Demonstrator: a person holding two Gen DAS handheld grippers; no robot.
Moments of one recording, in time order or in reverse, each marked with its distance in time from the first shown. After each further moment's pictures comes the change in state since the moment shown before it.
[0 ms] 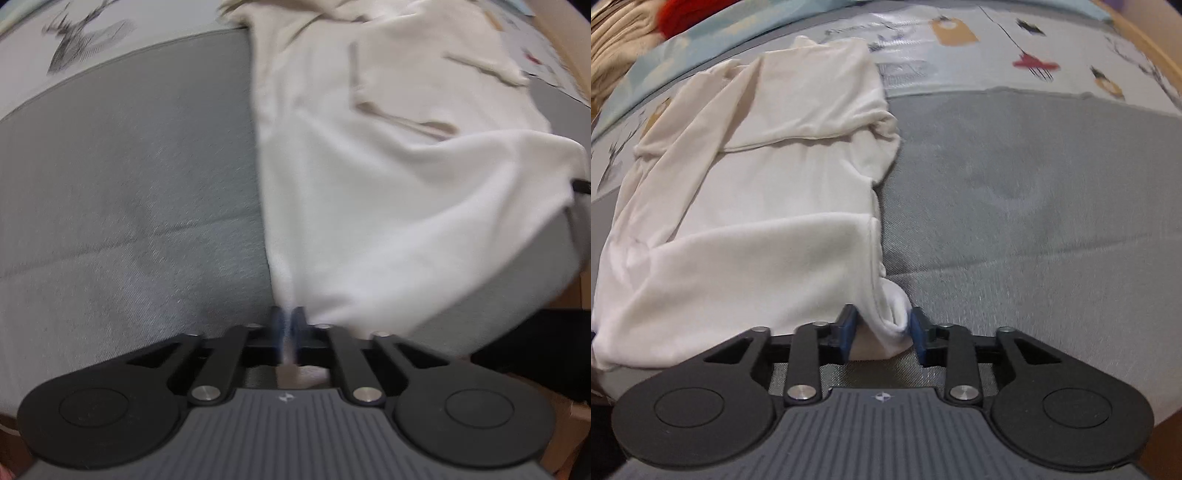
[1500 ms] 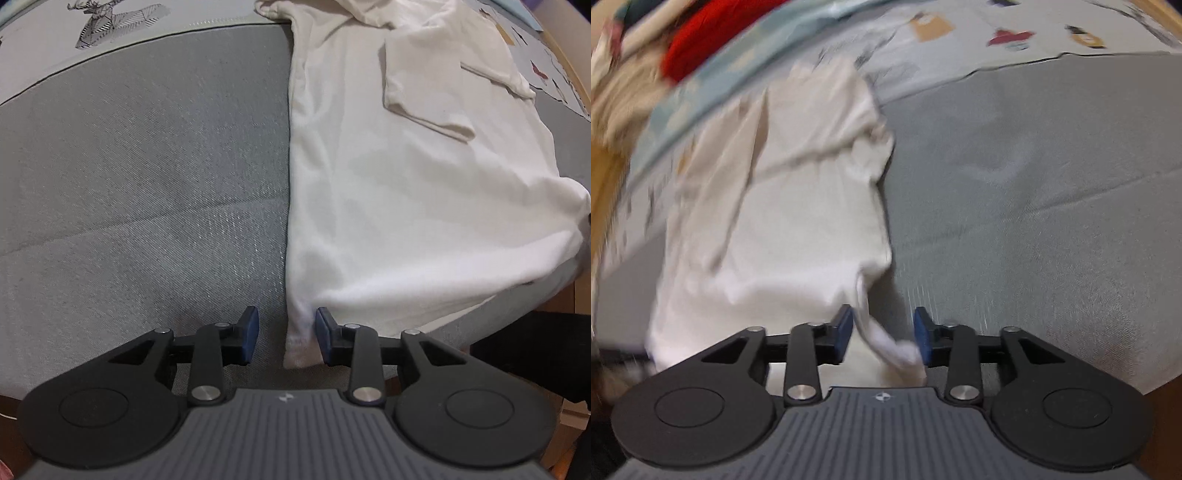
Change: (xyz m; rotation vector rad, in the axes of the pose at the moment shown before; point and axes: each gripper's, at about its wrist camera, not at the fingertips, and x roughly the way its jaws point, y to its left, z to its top) left arm -0.004 0.035 -0.022 -0.067 0.027 -0.019; right arm -0.026 -0.036 -0.016 0.136 0.072 0.146
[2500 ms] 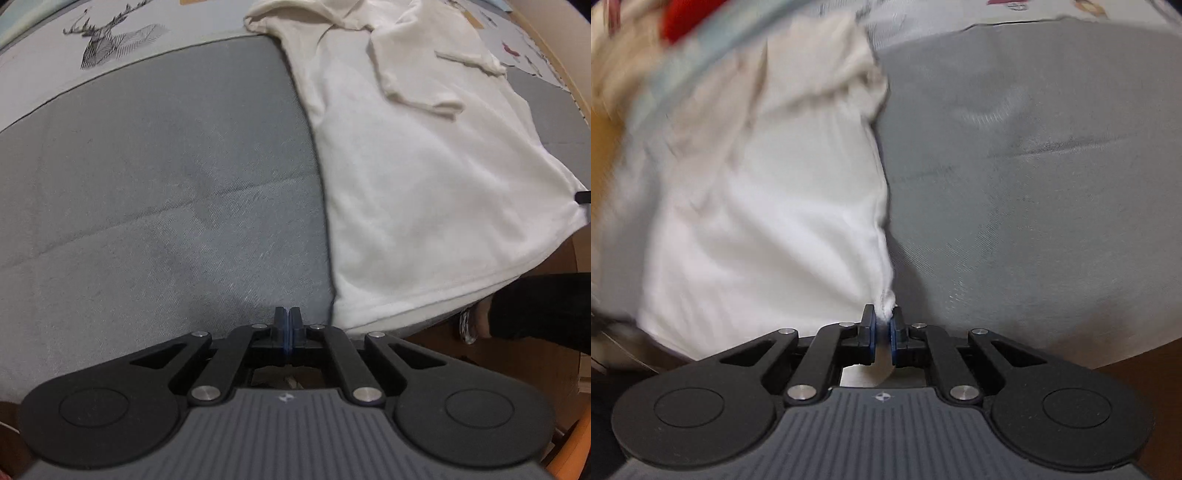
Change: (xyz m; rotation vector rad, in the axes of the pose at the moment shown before) left arm -0.034 0.009 -0.033 0.106 -0.059 0.000; right arm -0.005 0.004 -0.019 -0.007 0.103 -0.030
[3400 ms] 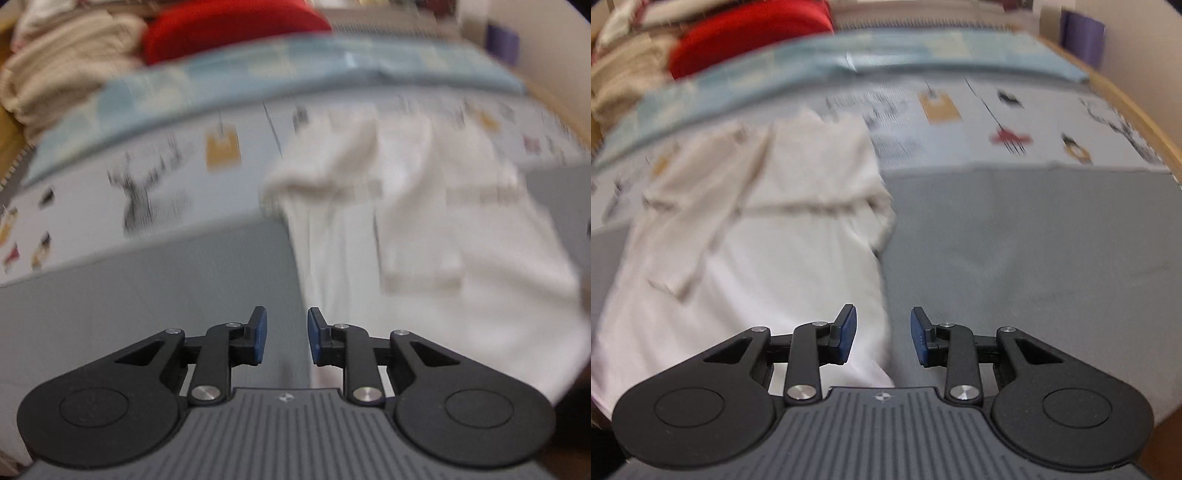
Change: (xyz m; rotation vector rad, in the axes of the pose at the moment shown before) left arm -0.053 -0.060 0.080 -0.030 -0.427 0.240; right arm -0.022 0.067 0.033 -0.099 -0.418 -0.124
